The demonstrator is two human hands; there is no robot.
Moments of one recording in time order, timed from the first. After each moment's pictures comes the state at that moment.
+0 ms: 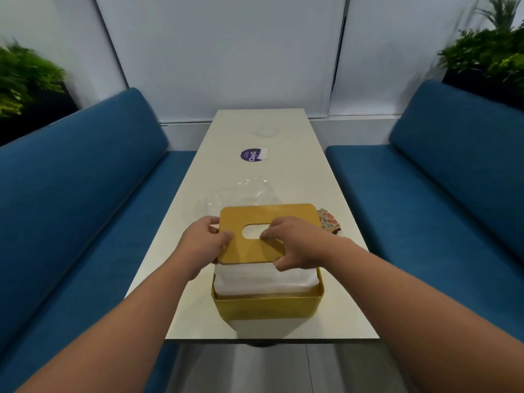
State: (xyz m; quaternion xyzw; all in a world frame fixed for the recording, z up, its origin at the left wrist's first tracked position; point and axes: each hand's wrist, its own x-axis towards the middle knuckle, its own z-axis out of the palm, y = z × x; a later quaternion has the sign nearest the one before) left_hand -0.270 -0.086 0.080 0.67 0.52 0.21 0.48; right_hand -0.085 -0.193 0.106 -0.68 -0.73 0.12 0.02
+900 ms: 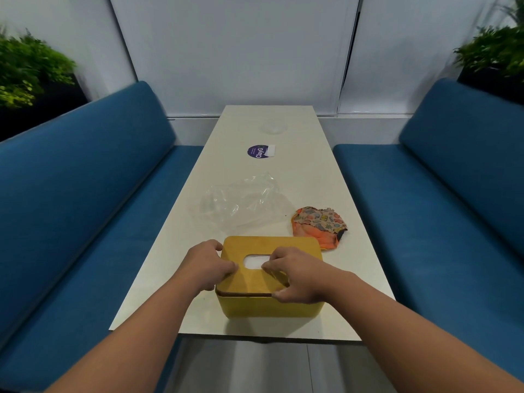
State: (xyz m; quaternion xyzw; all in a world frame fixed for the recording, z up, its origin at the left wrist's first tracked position) left_hand -0.284 -0.100 0.049 0.71 0.58 0.06 0.38; right_hand -0.101 -0.215 0.060 -0.66 -0.73 0.20 0.02
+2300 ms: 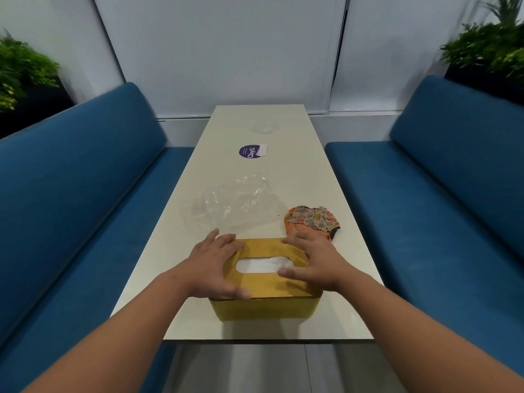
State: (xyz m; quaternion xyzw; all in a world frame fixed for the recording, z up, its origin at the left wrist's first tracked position) left_hand -0.283 -0.086 0.043 0.93 0.31 -0.09 0.18; right_hand -0.053 -0.228 0.042 -0.76 -0.59 0.21 0.18
